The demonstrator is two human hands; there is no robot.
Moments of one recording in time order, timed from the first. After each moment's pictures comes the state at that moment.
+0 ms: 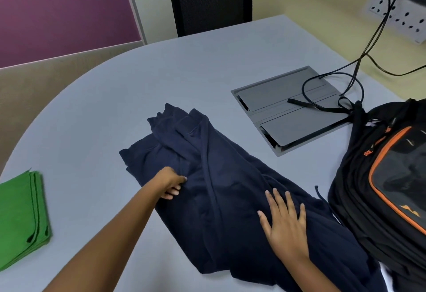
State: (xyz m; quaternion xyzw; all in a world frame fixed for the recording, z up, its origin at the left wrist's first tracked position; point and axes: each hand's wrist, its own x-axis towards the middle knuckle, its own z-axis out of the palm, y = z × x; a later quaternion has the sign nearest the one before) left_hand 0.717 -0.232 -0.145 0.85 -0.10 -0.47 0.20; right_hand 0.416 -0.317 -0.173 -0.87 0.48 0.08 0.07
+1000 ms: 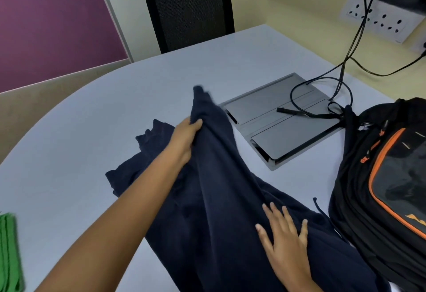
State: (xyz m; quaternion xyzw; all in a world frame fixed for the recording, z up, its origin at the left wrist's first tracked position) left_hand 0.721 -0.367 -0.069 0.62 -0.14 -0.43 0.64; right_hand 0.426 -0.328 -0.171 -0.86 0.49 -0.03 0.16
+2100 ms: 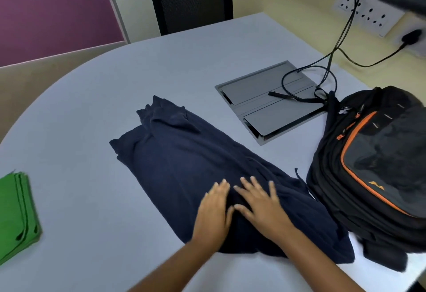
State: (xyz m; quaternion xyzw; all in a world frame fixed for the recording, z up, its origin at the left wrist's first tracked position) left_hand 0.537 -0.206 -0.173 0.79 -0.52 -0.15 0.28; right_hand 0.422 -0.322 -0.143 -0.93 0.30 0.07 0.17
